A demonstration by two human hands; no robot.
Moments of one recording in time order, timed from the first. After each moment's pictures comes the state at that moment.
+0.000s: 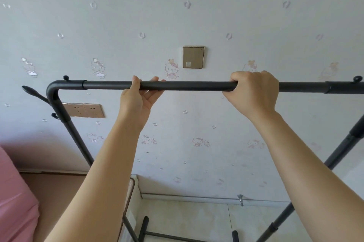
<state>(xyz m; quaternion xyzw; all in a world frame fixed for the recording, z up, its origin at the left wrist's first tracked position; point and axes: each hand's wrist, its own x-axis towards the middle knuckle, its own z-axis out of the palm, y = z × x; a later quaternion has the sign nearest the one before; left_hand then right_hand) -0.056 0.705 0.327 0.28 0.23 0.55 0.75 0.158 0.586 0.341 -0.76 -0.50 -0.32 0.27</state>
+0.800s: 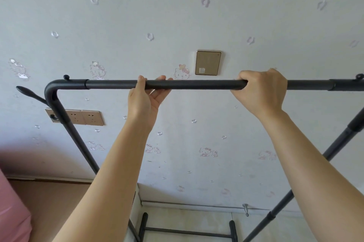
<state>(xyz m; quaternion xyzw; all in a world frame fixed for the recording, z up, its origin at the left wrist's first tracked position) -0.041 0.791 0.320 0.28 0.22 0.56 0.75 0.187 0.686 0.331 -0.72 -0.50 -0.36 0.30</state>
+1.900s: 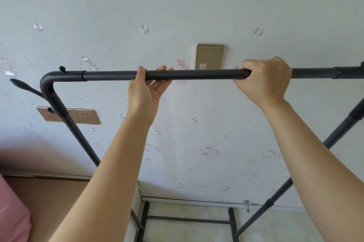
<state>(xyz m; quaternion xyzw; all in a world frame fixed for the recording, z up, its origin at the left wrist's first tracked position) -0.010 0.829 0.313 0.28 0.20 0.56 0.75 0.220 0.729 0.328 -0.69 -0.52 -0.39 0.32</state>
